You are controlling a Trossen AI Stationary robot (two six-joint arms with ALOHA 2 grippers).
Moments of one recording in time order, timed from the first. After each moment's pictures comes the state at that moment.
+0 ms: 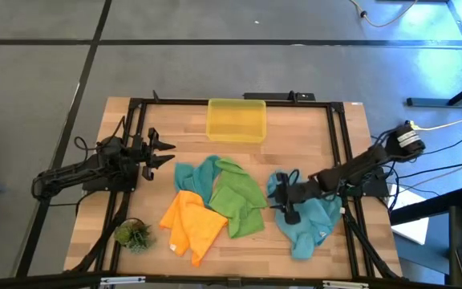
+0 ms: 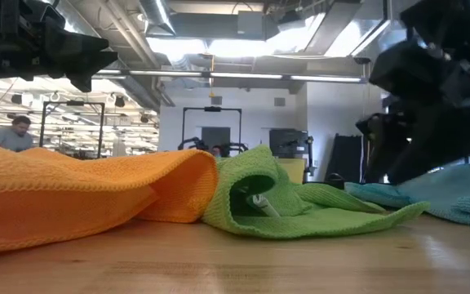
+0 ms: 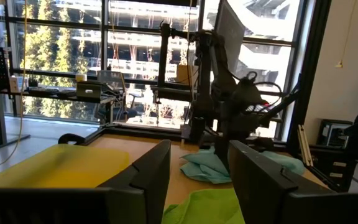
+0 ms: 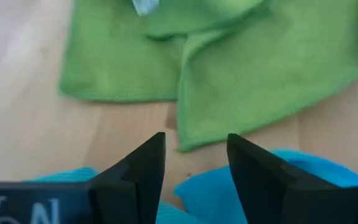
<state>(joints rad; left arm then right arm) 0.35 0.01 0.01 0.17 0.27 -0.15 0.37 1.45 0.44 0.23 0.16 0.14</state>
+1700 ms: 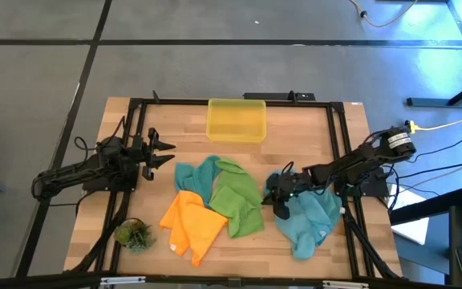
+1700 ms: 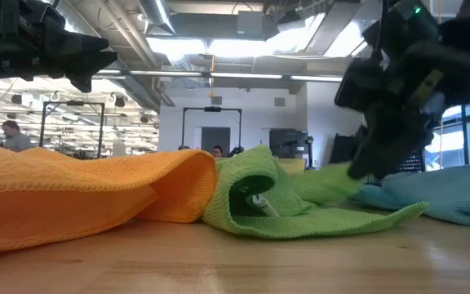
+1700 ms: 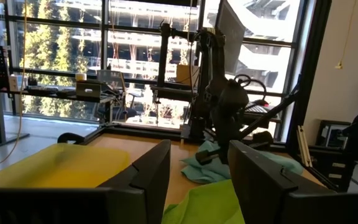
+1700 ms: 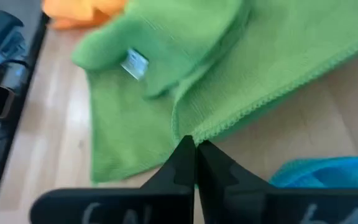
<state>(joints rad) 0.35 0.01 0.01 0.17 0.27 -0.16 0.22 1.54 0.46 0.41 -0.11 0.52</state>
